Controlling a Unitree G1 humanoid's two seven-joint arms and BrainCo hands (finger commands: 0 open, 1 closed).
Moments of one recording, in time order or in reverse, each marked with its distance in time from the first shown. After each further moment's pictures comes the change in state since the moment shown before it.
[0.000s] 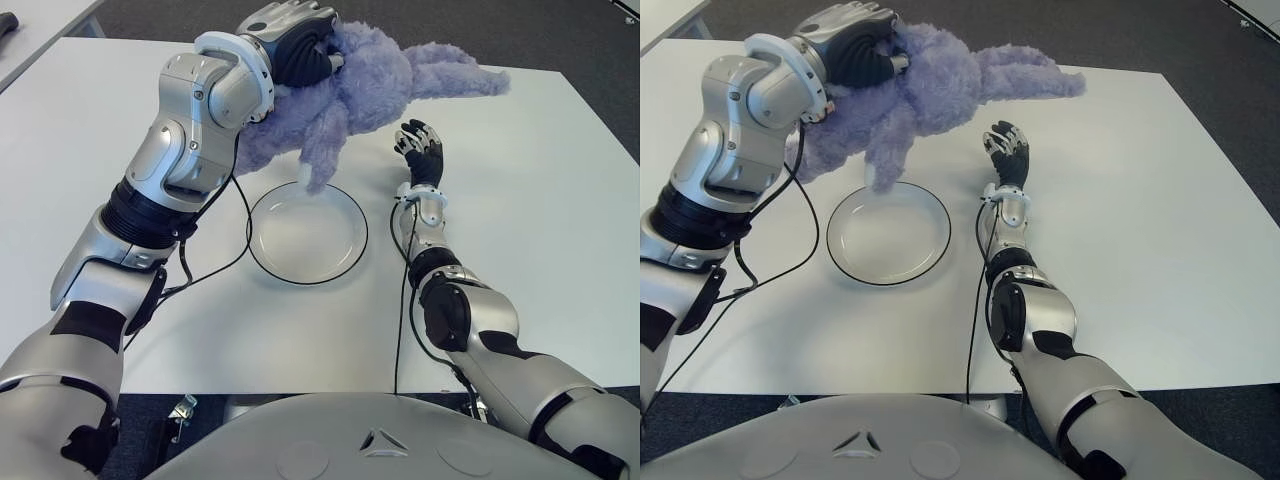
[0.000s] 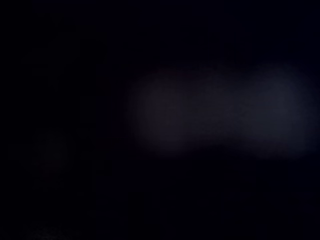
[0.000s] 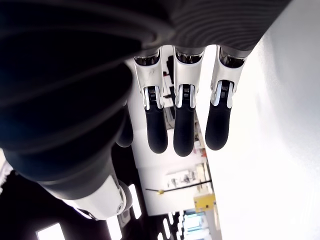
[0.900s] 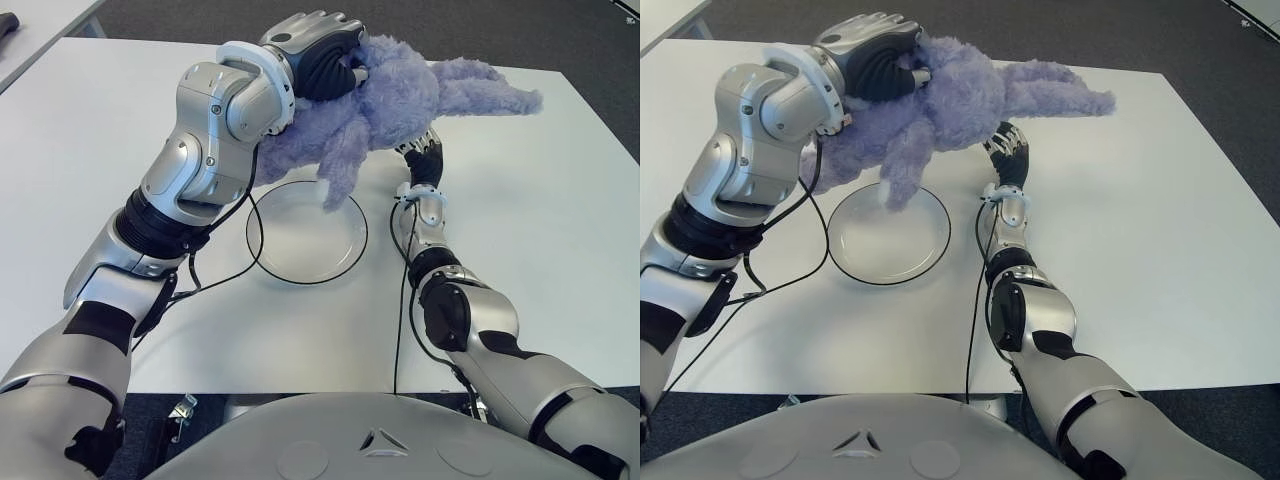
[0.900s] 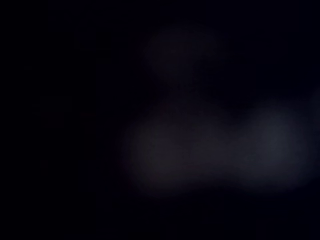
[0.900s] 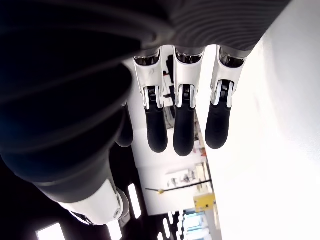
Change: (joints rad) left arm 0.005 -0.040 -0.039 -0.091 0.016 0.054 -0.058; right arm 0.000 0.001 0.001 0.000 -0.001 0.000 -0.004
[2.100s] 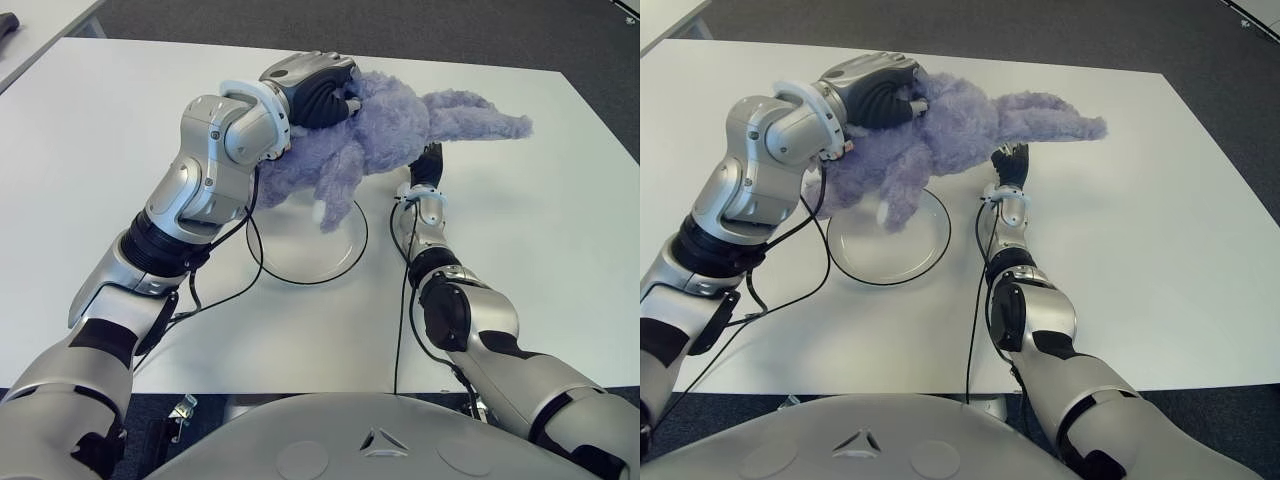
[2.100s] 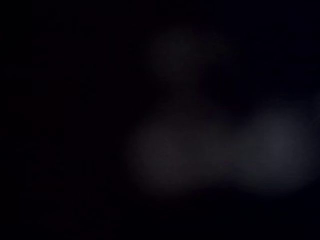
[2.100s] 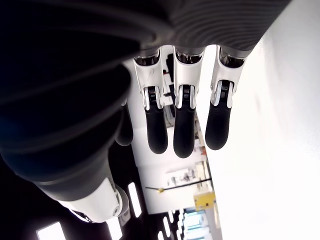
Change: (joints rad) left arm 0.115 -0.017 0.018 -0.024 -0.041 -0.016 -0.004; right arm 0.000 -0.001 -0.003 0.000 0.003 0.000 0.016
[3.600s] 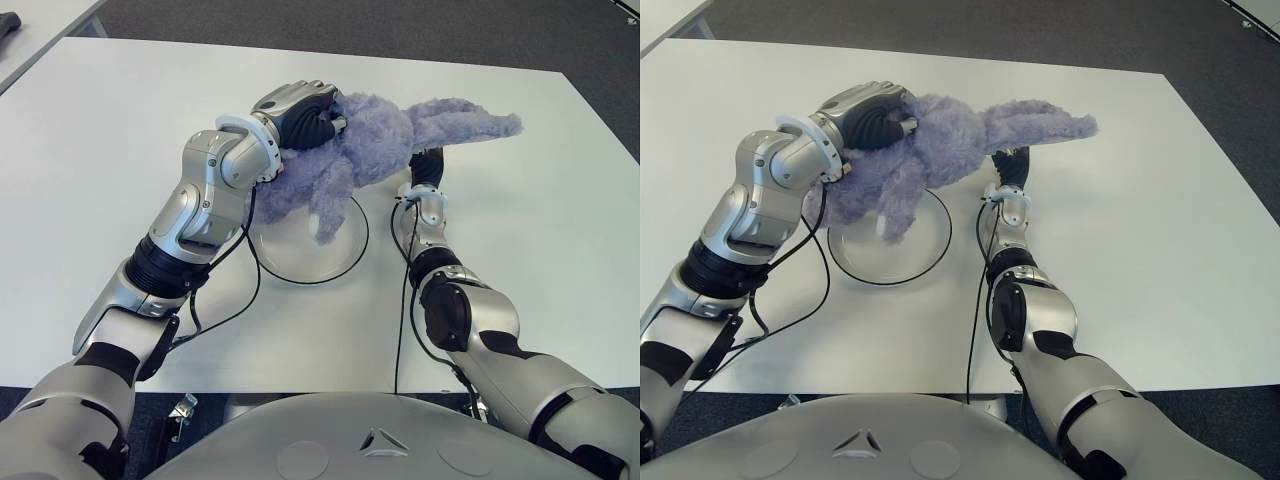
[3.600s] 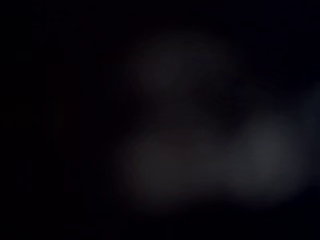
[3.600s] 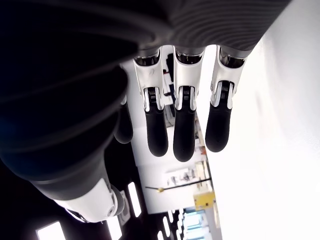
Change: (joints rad) left arm 0.132 -0.027 0.032 0.015 -0.008 -0.029 0.077; right arm 0.001 -0.004 0.002 0.000 -0.001 0.000 -0.006
